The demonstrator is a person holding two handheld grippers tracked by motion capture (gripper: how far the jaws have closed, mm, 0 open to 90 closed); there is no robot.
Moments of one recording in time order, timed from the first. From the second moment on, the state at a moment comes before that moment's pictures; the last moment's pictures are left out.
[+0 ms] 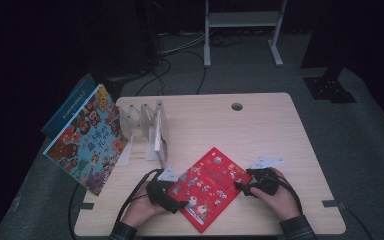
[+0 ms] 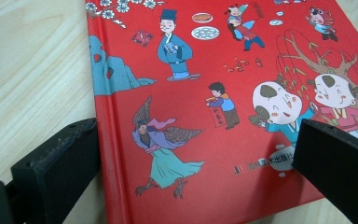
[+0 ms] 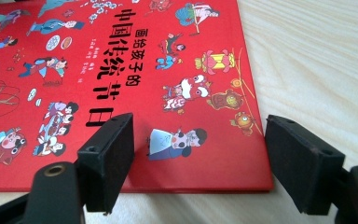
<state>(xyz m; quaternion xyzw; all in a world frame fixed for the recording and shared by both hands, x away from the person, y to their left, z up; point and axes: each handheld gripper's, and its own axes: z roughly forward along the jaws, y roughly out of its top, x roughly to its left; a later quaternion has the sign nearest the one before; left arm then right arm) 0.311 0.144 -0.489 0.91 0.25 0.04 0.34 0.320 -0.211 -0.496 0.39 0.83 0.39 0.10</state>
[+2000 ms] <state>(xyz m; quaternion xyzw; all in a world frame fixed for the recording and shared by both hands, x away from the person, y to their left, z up) 0.365 0.084 -0.485 0.88 0.30 0.06 0.36 0.255 -0.169 -0.505 0.36 0.85 0.36 0.15</state>
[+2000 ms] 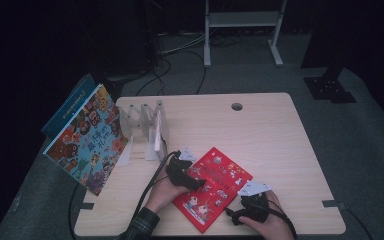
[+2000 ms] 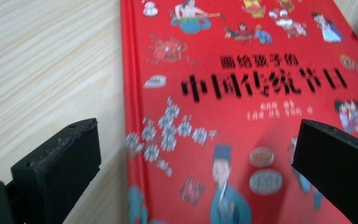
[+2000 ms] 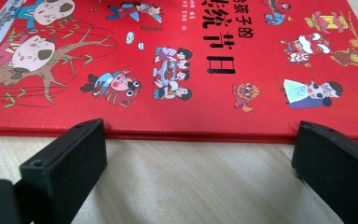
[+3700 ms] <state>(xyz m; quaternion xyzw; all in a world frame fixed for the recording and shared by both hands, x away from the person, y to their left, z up) 0.360 0.074 -0.486 0.87 0.33 0.05 0.35 0.256 -0.166 -0.505 0.36 0.85 0.35 0.15</state>
